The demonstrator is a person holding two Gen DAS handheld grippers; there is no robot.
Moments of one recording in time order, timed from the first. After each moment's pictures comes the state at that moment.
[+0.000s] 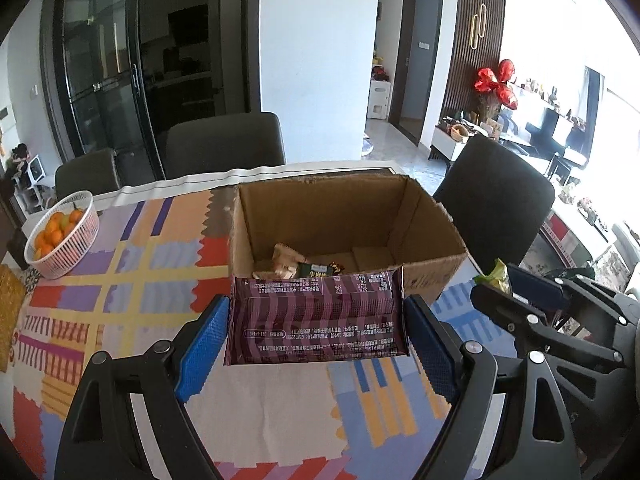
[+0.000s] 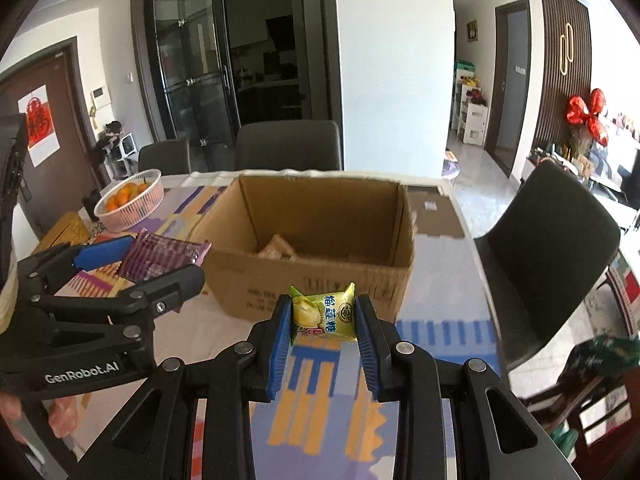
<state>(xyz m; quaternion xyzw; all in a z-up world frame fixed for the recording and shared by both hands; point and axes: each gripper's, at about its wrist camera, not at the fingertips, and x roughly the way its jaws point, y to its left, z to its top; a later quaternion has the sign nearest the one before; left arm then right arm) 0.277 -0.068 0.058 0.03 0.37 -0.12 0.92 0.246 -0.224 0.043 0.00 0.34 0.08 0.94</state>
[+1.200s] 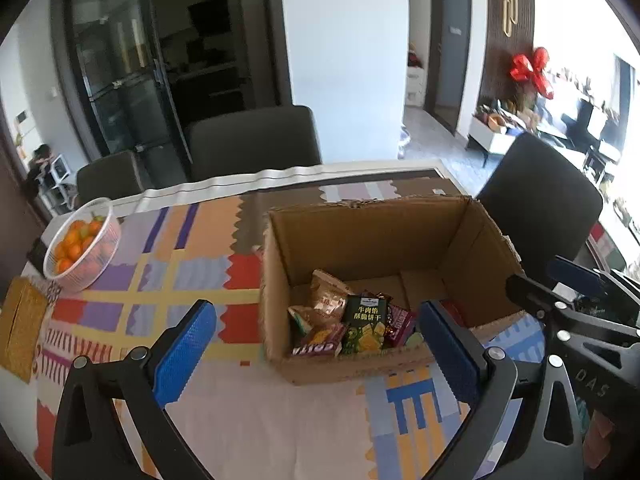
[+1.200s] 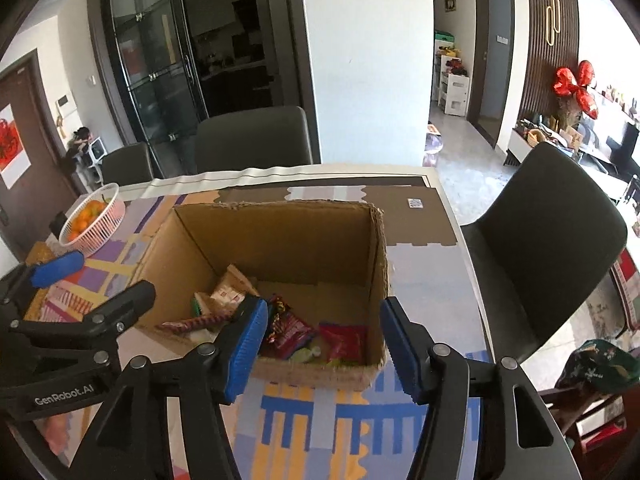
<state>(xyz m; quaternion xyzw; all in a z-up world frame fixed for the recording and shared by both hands) 0.339 -0.065 0.053 0.05 0.38 -0.05 0.92 0.340 -0.247 0.040 0.03 0.39 0.04 0.92</state>
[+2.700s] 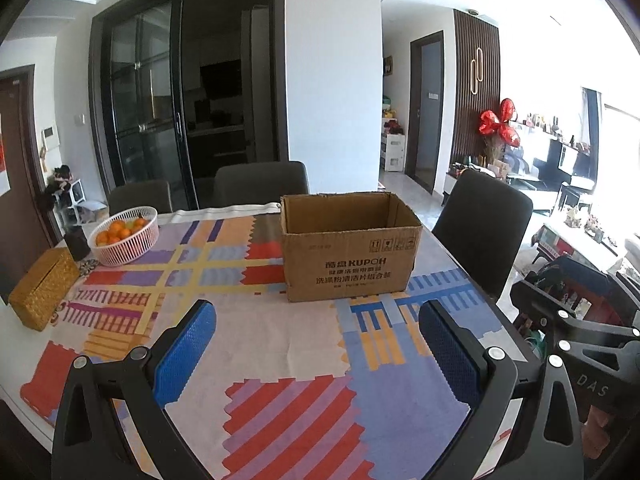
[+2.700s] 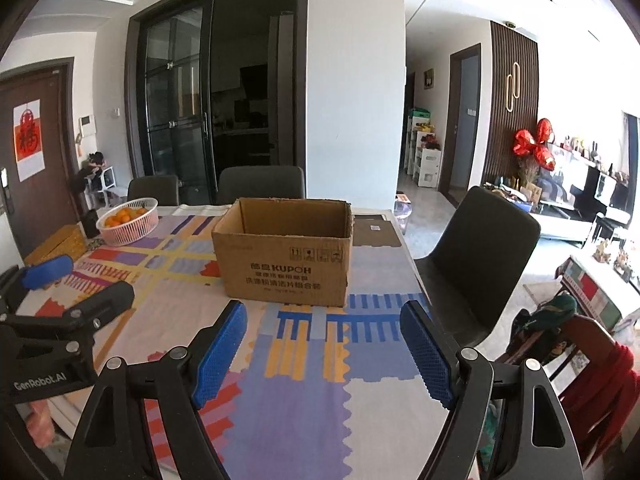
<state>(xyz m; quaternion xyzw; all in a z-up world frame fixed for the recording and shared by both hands) 0.067 -0.034 0.080 0.03 0.25 -0.08 0.96 0.058 -0.227 0.070 -0.01 0.25 0.00 0.97</state>
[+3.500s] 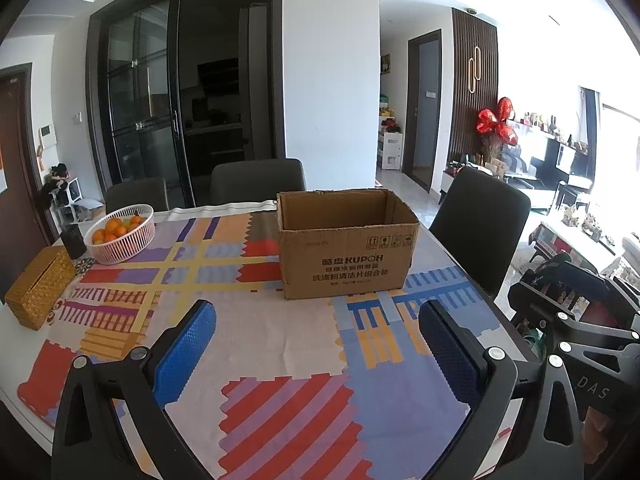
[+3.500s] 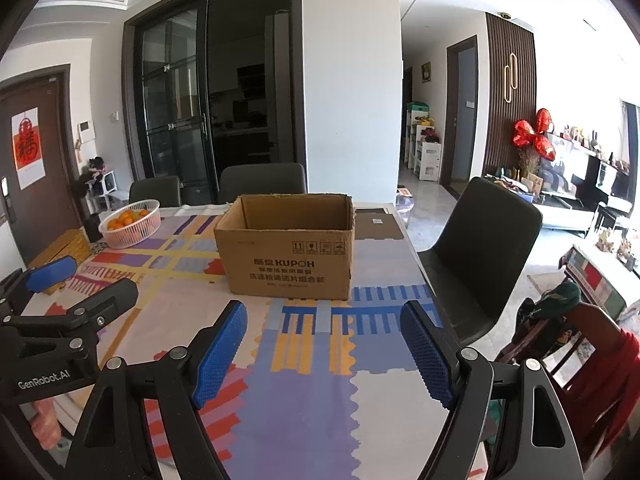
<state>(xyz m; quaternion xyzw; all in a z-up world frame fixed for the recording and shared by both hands) 0.069 -0.035 0.075 0.03 0.26 -0.08 0.96 0.055 -0.229 0.063 0.01 0.25 0.01 0.97</state>
